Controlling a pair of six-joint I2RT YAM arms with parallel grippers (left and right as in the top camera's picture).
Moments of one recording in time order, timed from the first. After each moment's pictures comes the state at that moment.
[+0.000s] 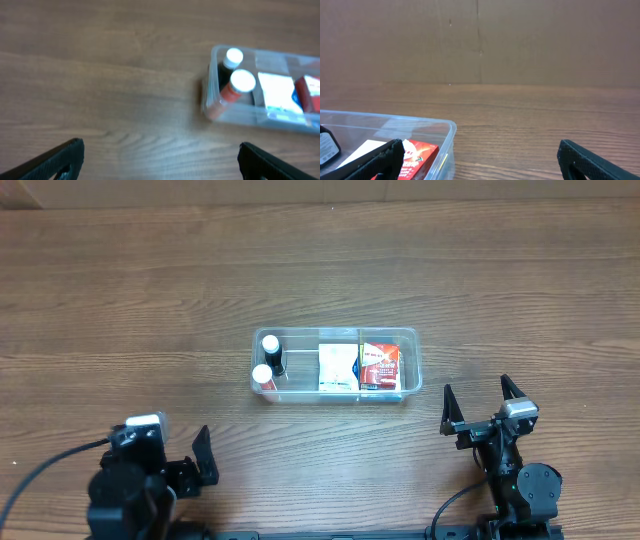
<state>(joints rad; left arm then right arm) -0.03 0.33 0.77 -1.04 -0.05 -0.15 0.05 0.01 0.02 -0.02 -0.13 0.05</state>
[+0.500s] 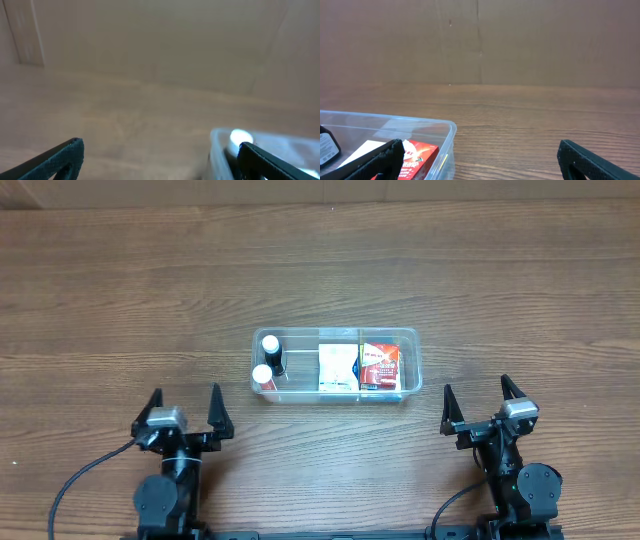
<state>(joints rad) -0.02 0.01 0.02 -0.04 -0.05 -0.16 0.05 0.01 0.02 -0.02 -0.13 0.05</state>
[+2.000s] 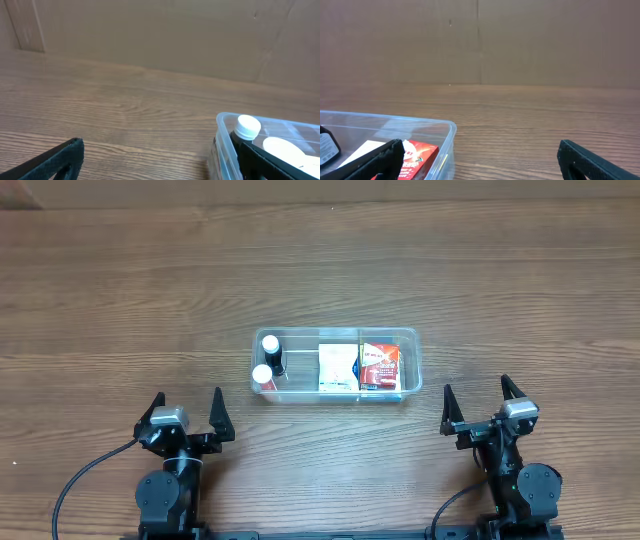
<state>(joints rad) -0.01 0.01 0.01 -0.08 -0.04 -0.16 0.05 0.01 0.02 -0.02 -0.13 0.05</state>
